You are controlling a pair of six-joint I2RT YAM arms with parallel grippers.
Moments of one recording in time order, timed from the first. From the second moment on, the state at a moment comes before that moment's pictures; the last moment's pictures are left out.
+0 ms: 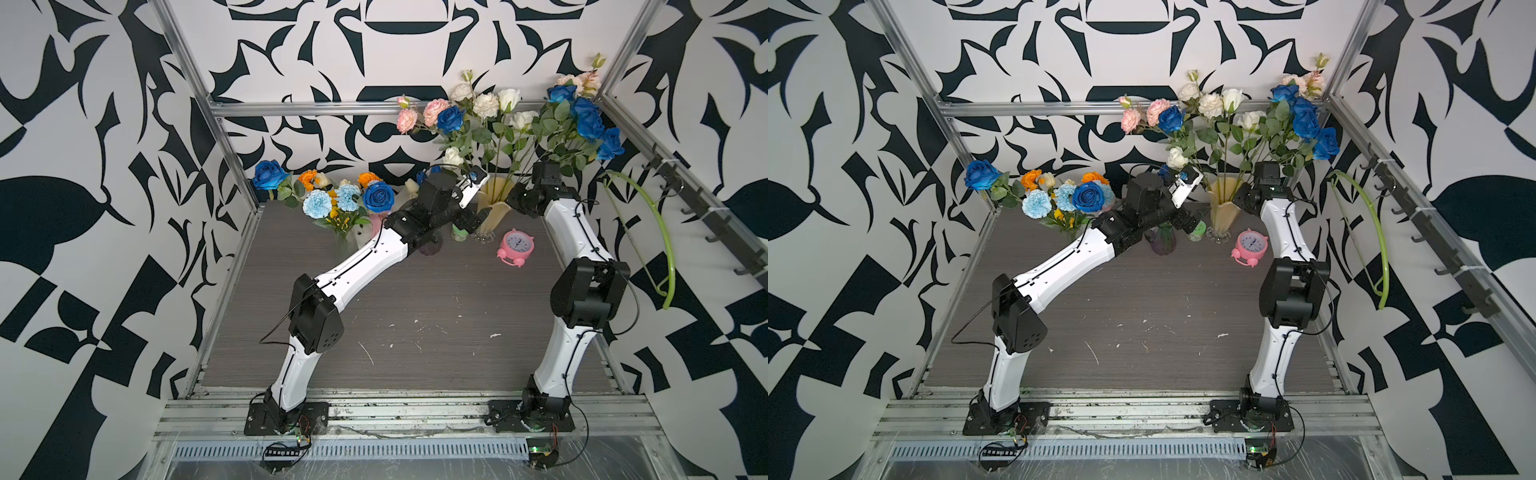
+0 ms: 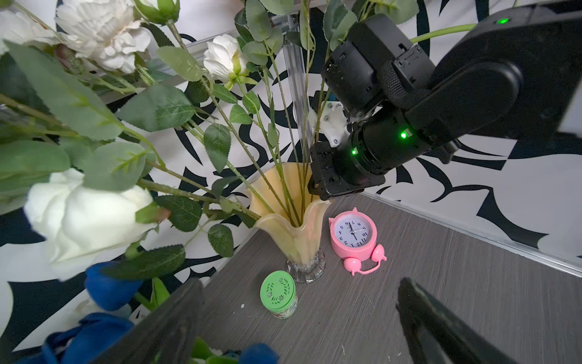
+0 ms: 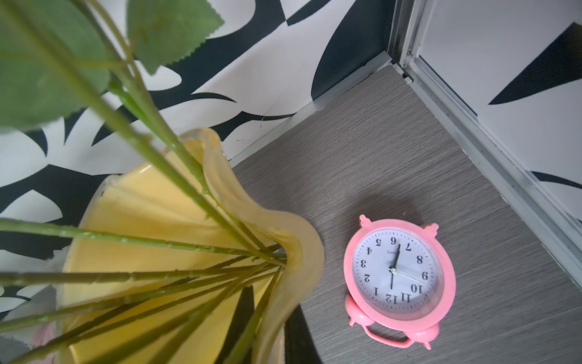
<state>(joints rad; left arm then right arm) -0.85 2.09 2.15 -0.24 0.07 0.19 -0.09 2.01 1.95 -0.69 -0.06 0.51</state>
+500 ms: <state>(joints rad) -0.85 2.07 2.12 -0.24 0.05 0.19 -0.11 1.96 1.87 -0.69 -0.10 0.49</state>
